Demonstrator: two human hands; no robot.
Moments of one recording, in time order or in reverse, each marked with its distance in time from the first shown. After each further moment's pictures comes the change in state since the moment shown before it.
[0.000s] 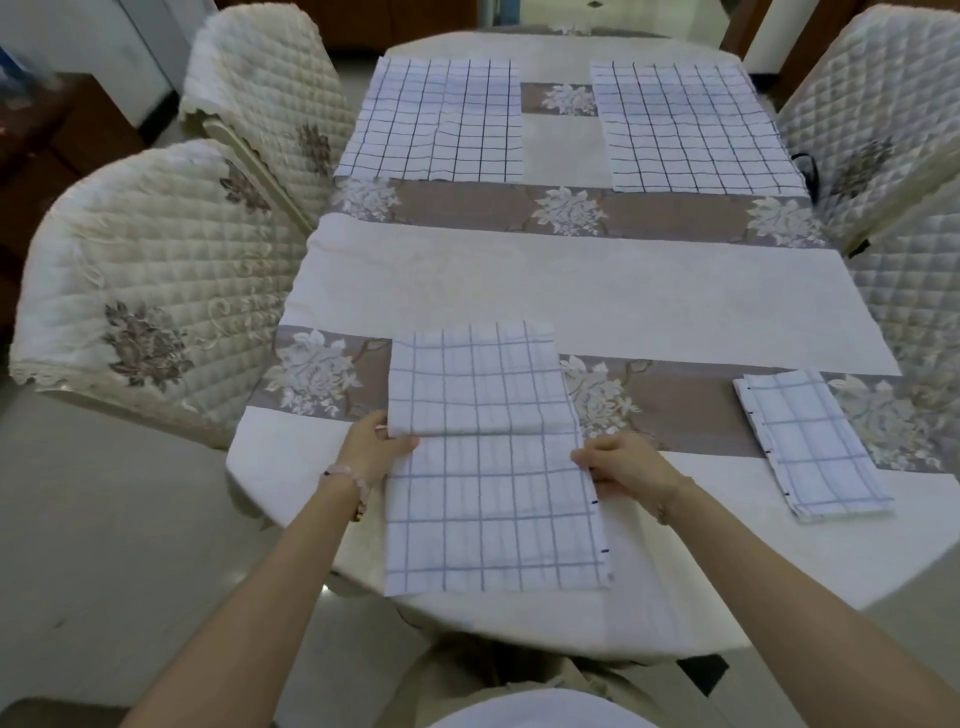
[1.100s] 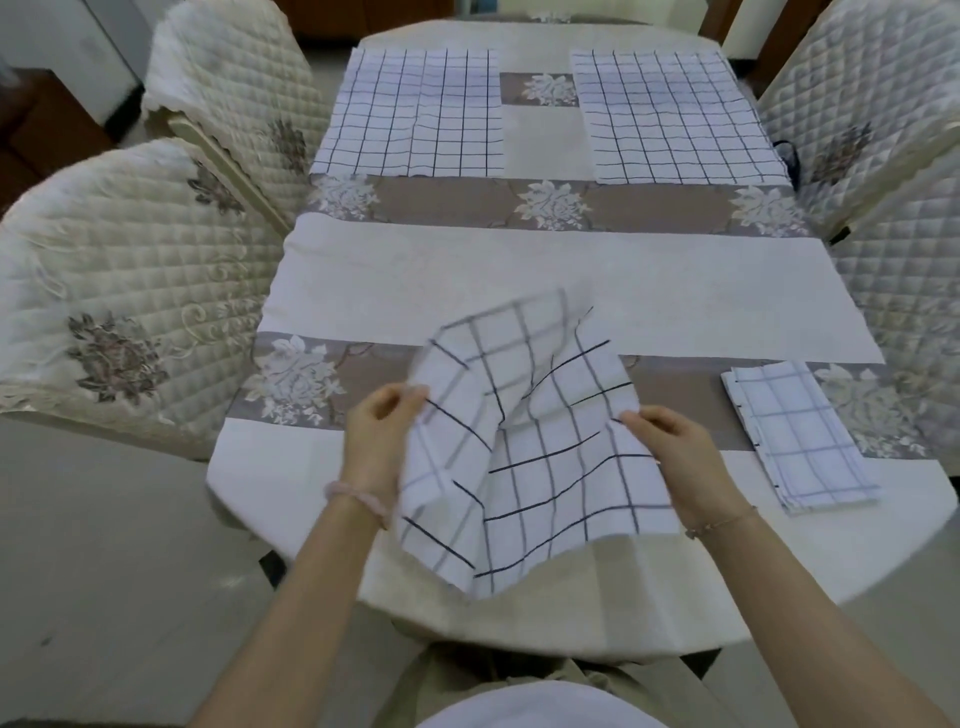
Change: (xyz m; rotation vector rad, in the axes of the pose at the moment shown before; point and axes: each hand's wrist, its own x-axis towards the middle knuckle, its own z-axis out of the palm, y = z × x) left_hand -0.043 0.051 0.031 -0.306 0.121 0.244; right_hand -0.048 -0.021 -0.014 0.188 0.360 -0.253
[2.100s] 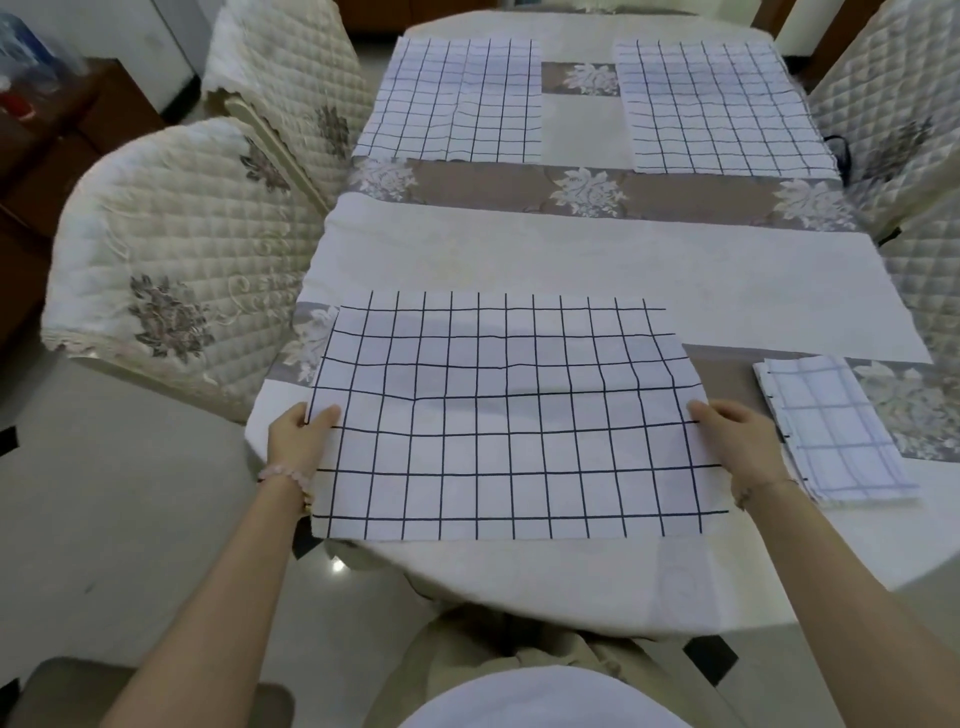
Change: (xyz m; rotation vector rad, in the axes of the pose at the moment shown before) left_hand 0.025 -0.057 -0.121 0.281 0.256 -0.200; right_hand 0.035 0.032 -0.035 -0.227 0.232 -0.016
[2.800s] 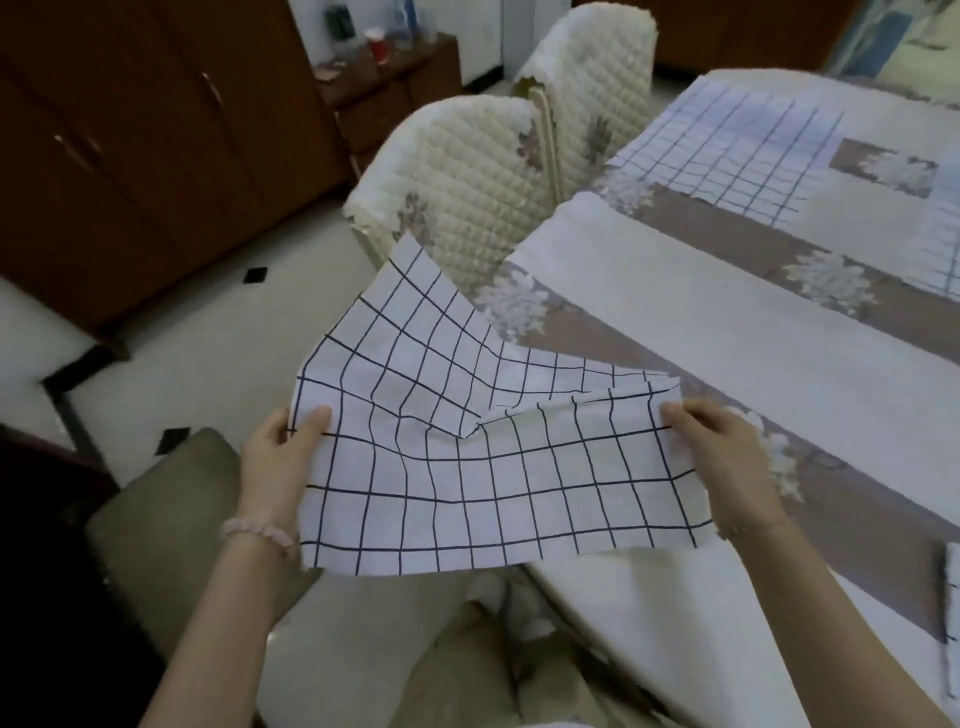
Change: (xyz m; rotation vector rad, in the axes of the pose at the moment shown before) left_hand -0.197 -0.040 -0.084 -0.347 0.565 0.045; right_hand -0.063 -0.075 0.096 -0.009 -0.636 -0.419
